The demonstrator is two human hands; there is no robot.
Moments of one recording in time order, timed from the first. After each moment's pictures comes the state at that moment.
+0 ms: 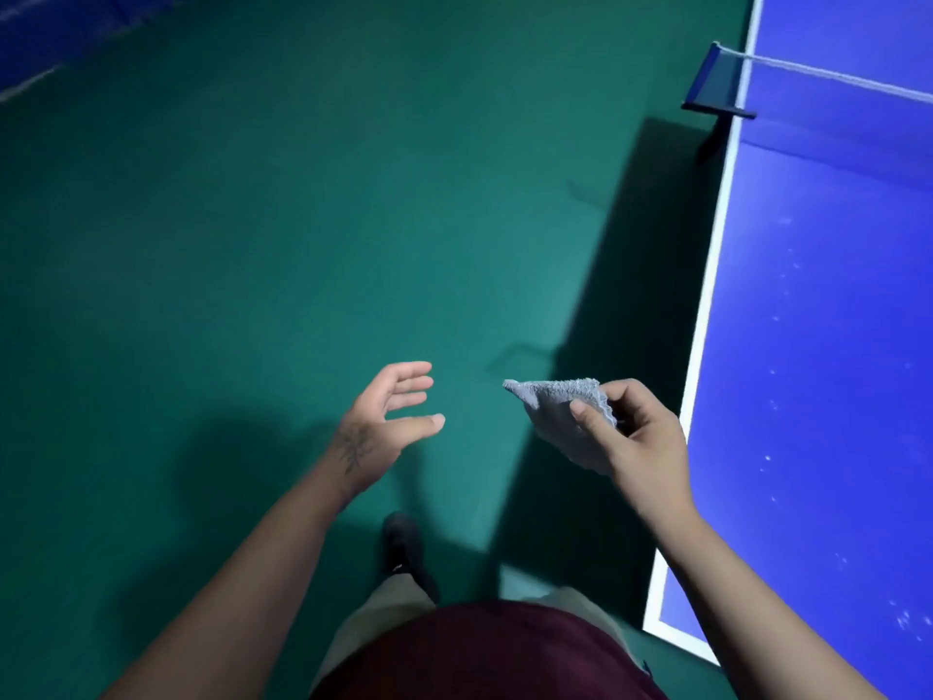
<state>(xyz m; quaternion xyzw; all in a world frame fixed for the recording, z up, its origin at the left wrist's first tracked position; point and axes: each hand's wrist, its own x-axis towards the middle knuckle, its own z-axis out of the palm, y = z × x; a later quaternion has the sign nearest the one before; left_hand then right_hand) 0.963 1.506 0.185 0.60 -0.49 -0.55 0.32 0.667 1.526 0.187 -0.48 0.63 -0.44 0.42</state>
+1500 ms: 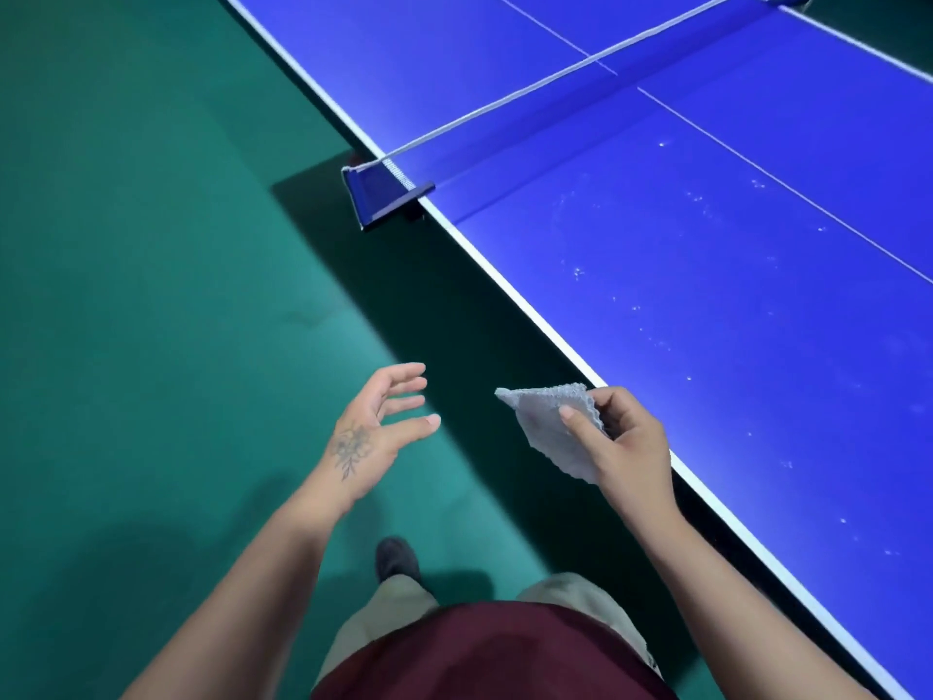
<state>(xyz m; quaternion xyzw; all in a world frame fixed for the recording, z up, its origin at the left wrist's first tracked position) 0.676 0.748 0.179 0.29 -0.69 -0.66 0.02 0.548 1.002 0.167 -0.08 0.79 -0.58 0.17</state>
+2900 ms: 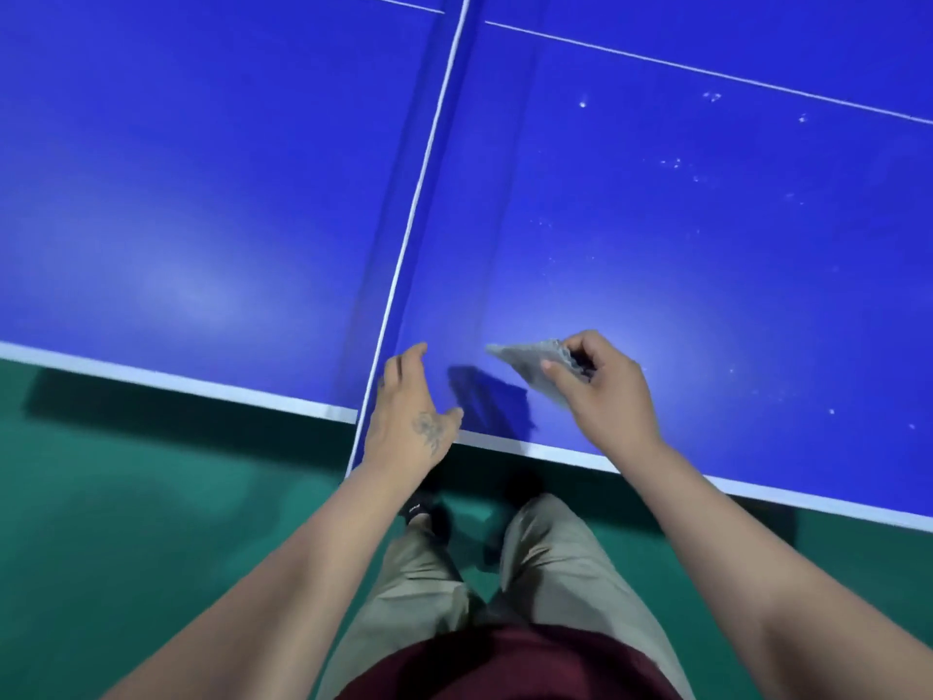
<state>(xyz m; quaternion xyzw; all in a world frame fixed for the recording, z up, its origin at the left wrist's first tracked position) 0.126 0.418 0.030 0.05 -0.90 -0.36 -0.25 0.151 0.650 0.064 0.22 0.87 -0.42 0.07</state>
